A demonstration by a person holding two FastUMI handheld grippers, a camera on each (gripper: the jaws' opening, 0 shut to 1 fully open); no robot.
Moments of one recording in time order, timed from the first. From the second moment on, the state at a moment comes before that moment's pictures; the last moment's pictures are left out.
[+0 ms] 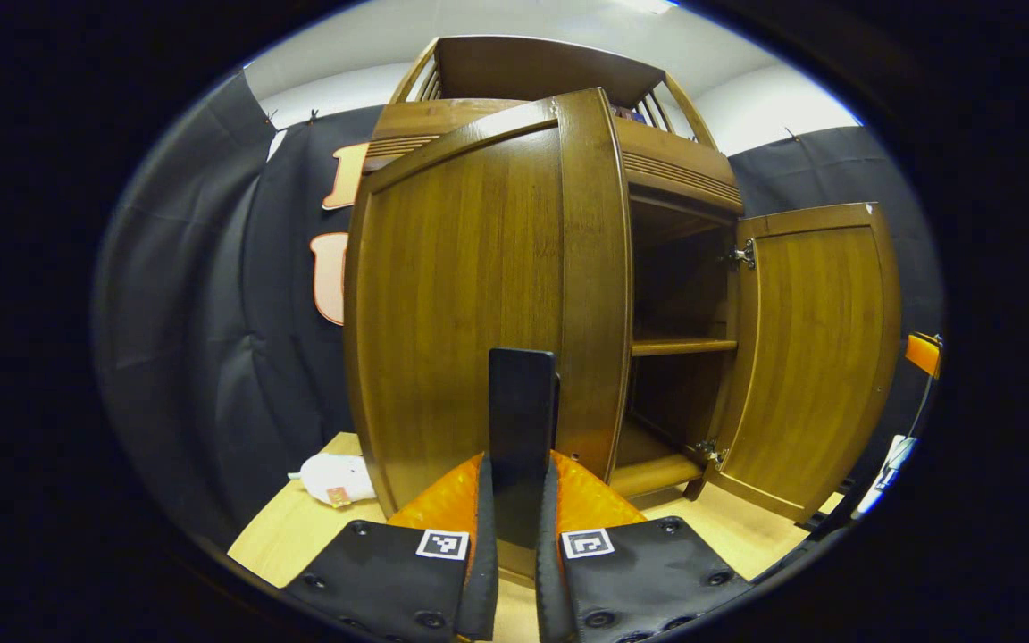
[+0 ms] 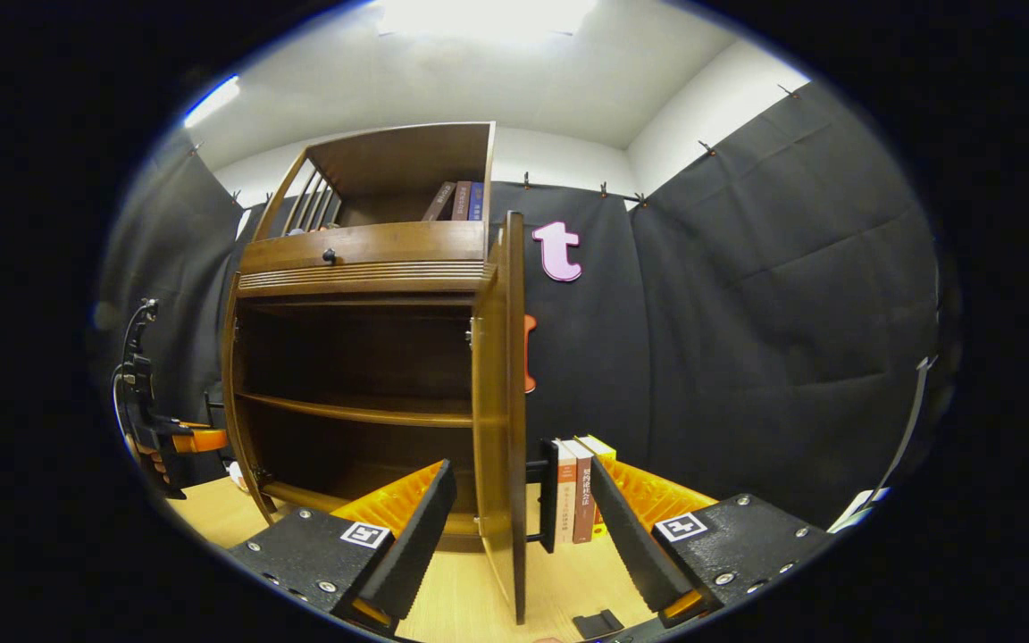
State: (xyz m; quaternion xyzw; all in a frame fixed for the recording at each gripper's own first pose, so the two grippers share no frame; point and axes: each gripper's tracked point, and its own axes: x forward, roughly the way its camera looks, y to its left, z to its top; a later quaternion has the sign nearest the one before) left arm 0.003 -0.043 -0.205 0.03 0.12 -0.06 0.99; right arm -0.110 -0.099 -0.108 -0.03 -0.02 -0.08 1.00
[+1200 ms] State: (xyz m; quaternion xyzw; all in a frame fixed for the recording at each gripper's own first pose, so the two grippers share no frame) left arm -0.048 0.084 -0.181 0.04 0.11 -0.02 0.99; right arm -0.071 0.015 -0.113 -0.02 -0.01 0.00 1.00
